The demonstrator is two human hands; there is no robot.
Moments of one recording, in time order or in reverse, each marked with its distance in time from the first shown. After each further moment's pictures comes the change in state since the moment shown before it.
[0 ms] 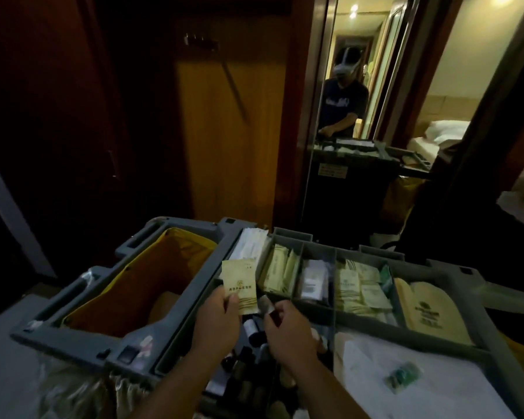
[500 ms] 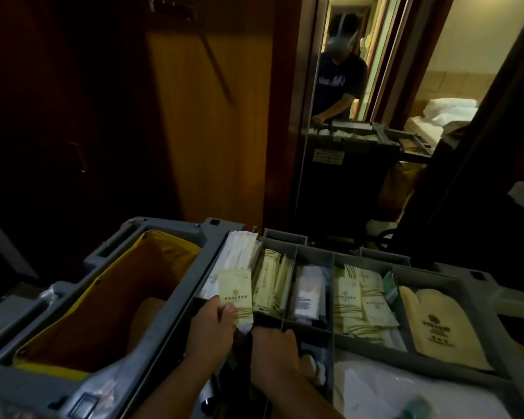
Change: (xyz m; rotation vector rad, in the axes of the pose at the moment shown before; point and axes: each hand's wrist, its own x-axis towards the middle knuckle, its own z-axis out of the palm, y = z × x) left_hand 0.071 -0.017 0.043 0.089 -0.083 -0.031; right_hand 0.072 0.005 0.019 -0.660 -0.301 -0.123
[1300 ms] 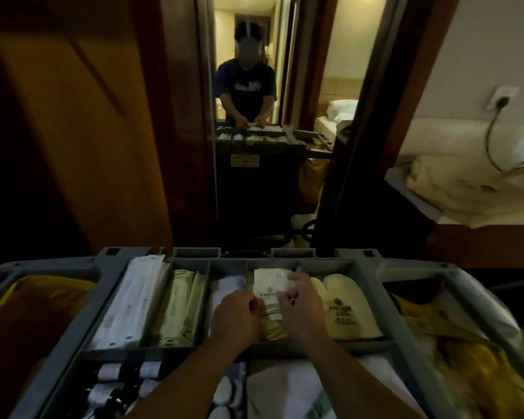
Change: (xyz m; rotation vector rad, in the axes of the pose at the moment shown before) left_hand 0.024 0.118 0.175 0.327 -0.300 0.379; right_hand -0.016 0.201 -0.075 0.688 0.730 0.325
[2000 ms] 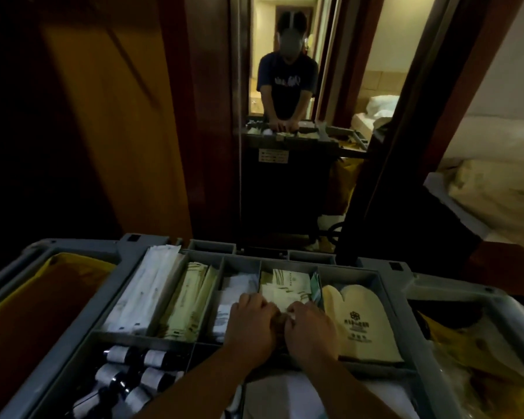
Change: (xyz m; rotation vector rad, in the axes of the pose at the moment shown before) left_hand 0.005 0.004 0.043 0.384 -0.076 0.159; right_hand 0.011 0.042 0.007 -0.566 -0.179 -0.146
